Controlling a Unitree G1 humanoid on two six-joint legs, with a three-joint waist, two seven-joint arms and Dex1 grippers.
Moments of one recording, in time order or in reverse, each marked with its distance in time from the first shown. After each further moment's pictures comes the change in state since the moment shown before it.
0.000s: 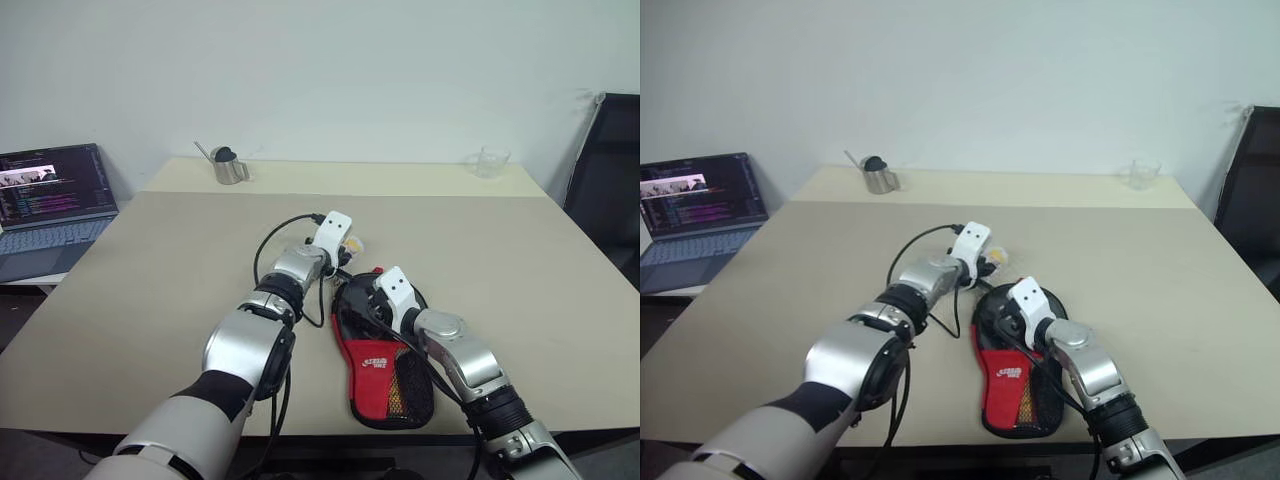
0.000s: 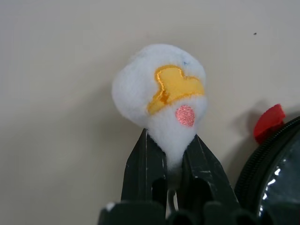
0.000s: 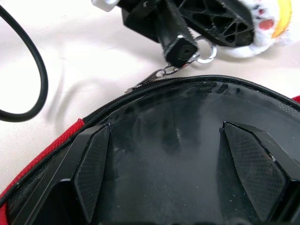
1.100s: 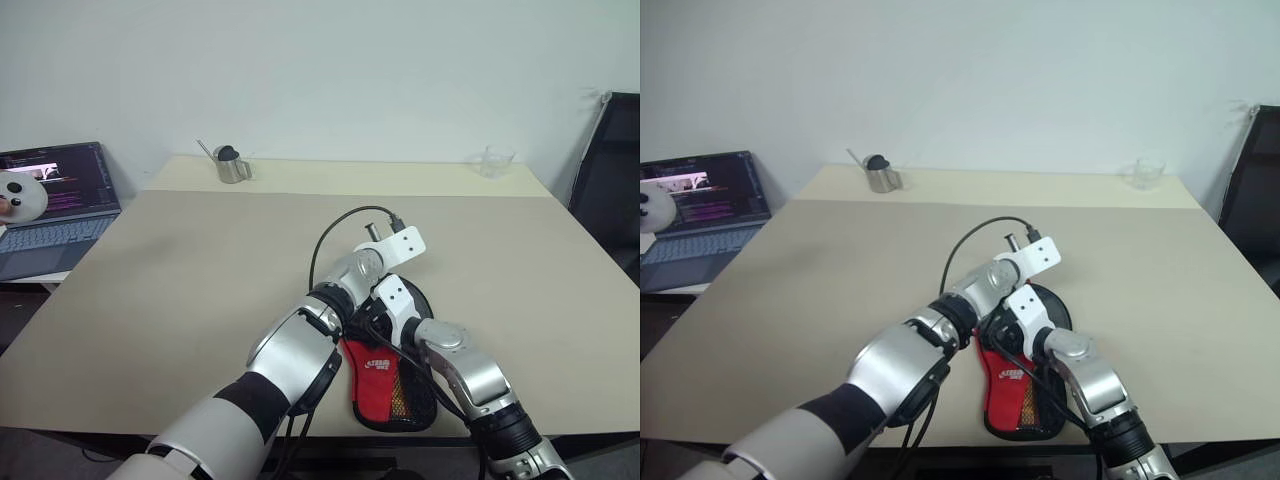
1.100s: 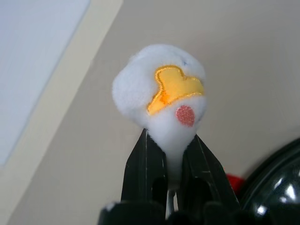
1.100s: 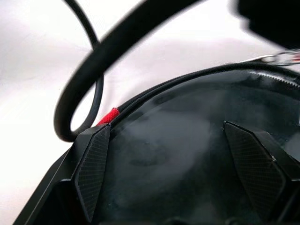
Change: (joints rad) left arm -0.058 -0.217 -0.256 0.079 0.377 -0.285 0.256; right arm 0.095 -0.003 0.022 -0.194 -0.026 0.131 -0.002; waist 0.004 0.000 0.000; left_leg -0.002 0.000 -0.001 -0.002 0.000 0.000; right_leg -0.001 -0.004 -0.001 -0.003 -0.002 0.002
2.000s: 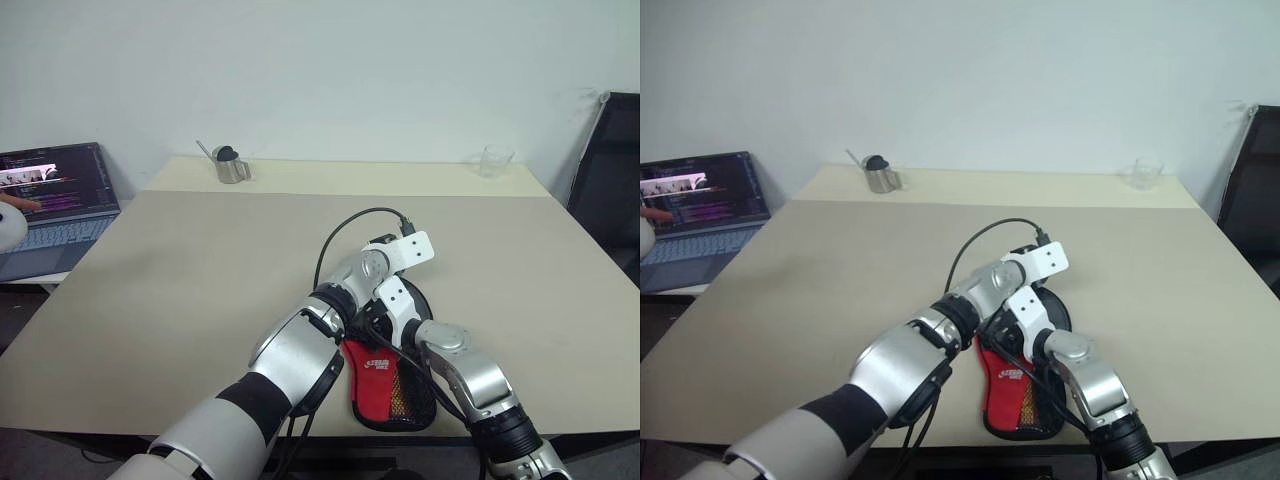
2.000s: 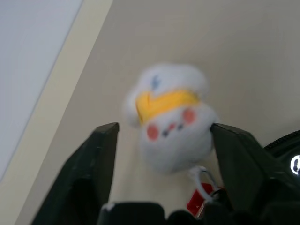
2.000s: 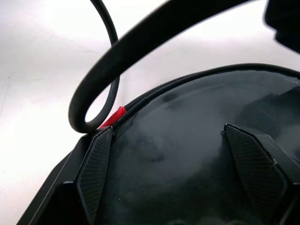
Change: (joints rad) left arm 0.001 0.000 0.002 0.001 0.014 0.014 -0.105; right arm -0.021 -0.004 -0.004 0.018 -0.001 -0.001 0.025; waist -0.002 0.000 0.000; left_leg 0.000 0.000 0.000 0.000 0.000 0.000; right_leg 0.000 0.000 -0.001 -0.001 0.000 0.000
